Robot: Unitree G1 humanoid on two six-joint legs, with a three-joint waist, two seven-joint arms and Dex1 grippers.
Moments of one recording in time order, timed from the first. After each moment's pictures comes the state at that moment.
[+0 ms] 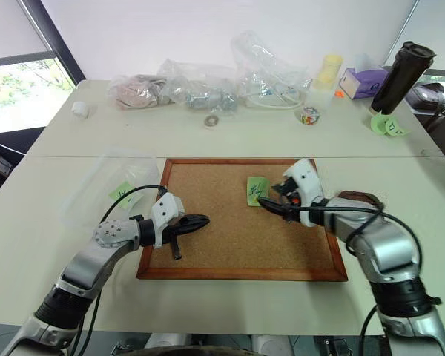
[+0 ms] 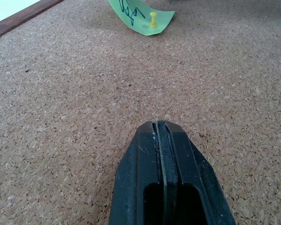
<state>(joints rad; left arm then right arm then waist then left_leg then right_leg) -0.17 0.47 -0.26 -0.17 -0.18 0.32 -0.84 -0.28 -0.64 0.07 -0.28 0.45 0.79 0.63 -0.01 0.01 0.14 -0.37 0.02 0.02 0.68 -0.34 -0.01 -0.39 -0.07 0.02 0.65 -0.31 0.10</state>
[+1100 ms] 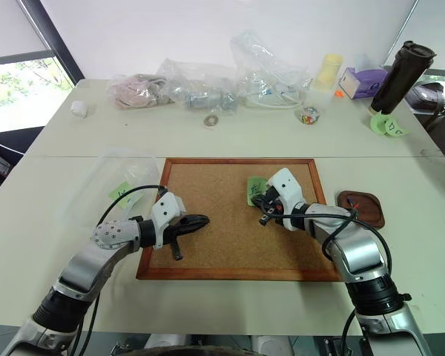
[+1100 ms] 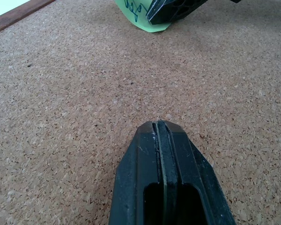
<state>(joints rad) -0.16 0.47 -0.26 -0.24 -0.18 0.41 -0.80 -0.27 -0.56 0.10 -0.26 0.36 0.73 0.62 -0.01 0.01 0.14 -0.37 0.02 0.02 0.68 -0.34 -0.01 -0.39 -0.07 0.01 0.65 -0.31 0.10</state>
